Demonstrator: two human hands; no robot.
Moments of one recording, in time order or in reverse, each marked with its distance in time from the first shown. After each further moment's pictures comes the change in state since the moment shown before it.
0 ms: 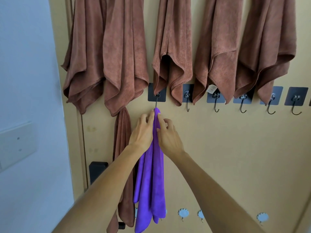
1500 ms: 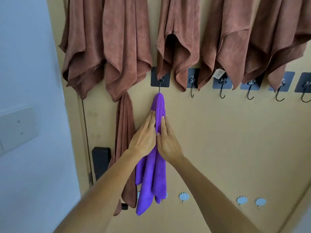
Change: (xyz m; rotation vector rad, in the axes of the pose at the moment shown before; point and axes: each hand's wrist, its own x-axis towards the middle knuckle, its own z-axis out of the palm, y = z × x) left_hand -0.042 -0.017 0.032 -0.081 -0.087 0.141; right_hand -0.045 0.005 0.036 0.175 -0.084 0.010
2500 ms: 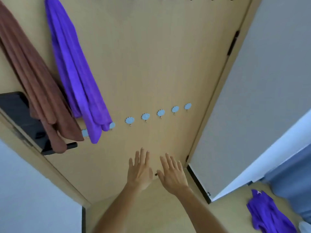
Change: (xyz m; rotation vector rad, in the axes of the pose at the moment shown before) left_hand -0.308 0.165 0.163 0.119 -0.892 0.021; right_hand -0.426 0.055 -0.012 -0.494 -0.520 0.654
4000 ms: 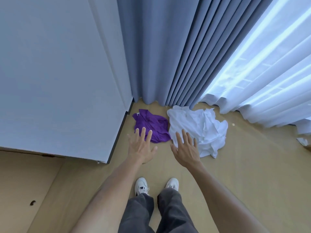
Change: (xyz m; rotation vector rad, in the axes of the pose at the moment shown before) left_hand 0.048 0.782 0.201 0.315 -0.421 0.938; right_hand -0.391 0.677 0.027 0.168 -0.180 1.169
